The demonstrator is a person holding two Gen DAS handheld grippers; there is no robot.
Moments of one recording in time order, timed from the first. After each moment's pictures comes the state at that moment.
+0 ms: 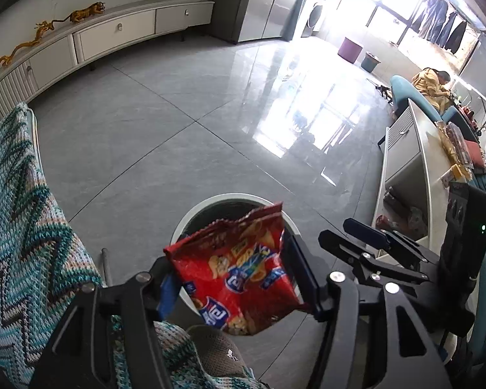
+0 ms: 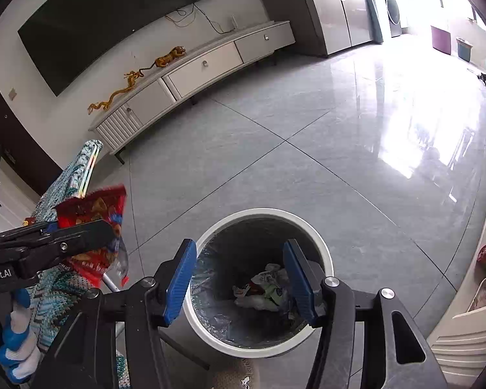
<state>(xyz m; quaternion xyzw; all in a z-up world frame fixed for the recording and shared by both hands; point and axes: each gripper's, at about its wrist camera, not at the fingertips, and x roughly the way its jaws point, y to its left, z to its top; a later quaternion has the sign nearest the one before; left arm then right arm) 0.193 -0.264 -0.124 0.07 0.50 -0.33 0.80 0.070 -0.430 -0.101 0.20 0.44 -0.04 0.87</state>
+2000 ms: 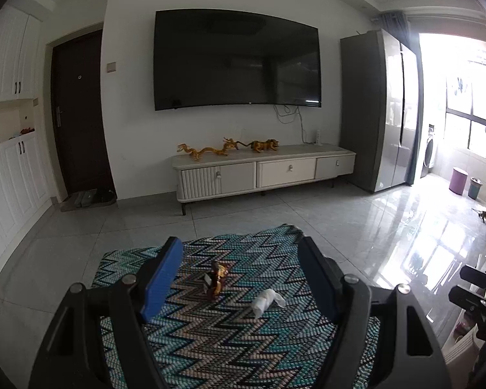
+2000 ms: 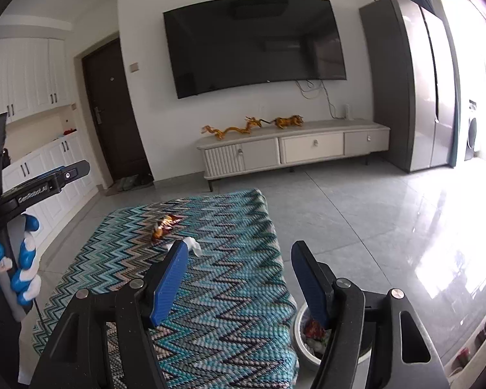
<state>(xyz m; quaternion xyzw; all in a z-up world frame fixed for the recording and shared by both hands) 0.046 0.074 0.115 0.01 0.21 -0.03 0.98 -0.006 -0.207 0.102 0.04 0.30 0.13 0.95</state>
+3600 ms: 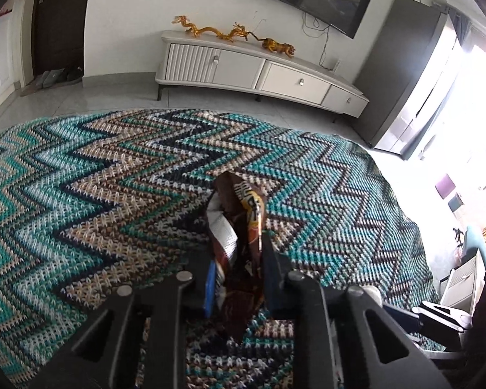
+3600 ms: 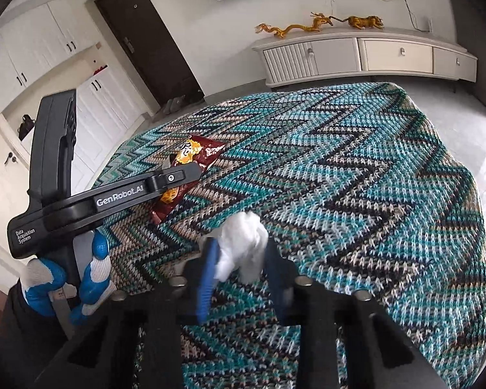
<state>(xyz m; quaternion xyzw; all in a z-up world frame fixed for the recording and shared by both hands) 0.271 0.124 -0.124 -0.11 0.42 -0.08 0.90 0.207 -0.065 -0.091 0.07 0.48 0.27 0.83</state>
